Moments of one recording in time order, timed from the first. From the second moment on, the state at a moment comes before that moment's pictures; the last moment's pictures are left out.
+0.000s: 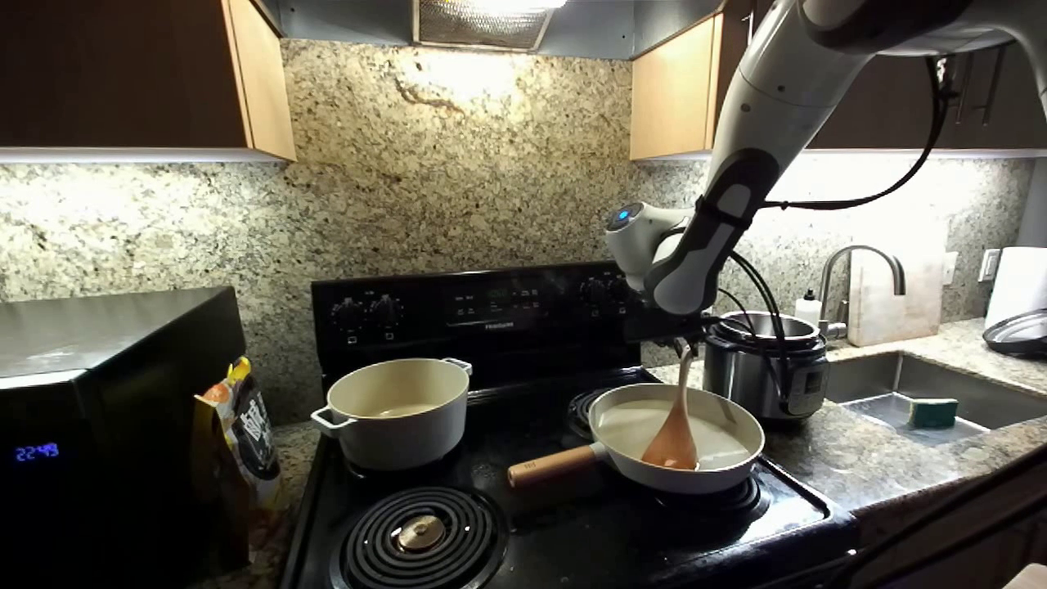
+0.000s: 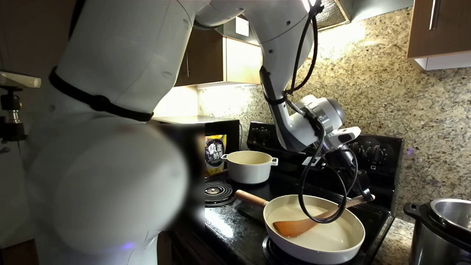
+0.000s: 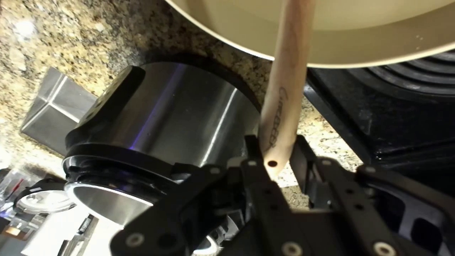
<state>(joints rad) -0.04 0.37 -0.18 -2.06 -0.91 2.47 1.42</state>
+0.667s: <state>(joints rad) -0.06 0.37 -0.18 -2.06 -0.75 2.55 1.19</state>
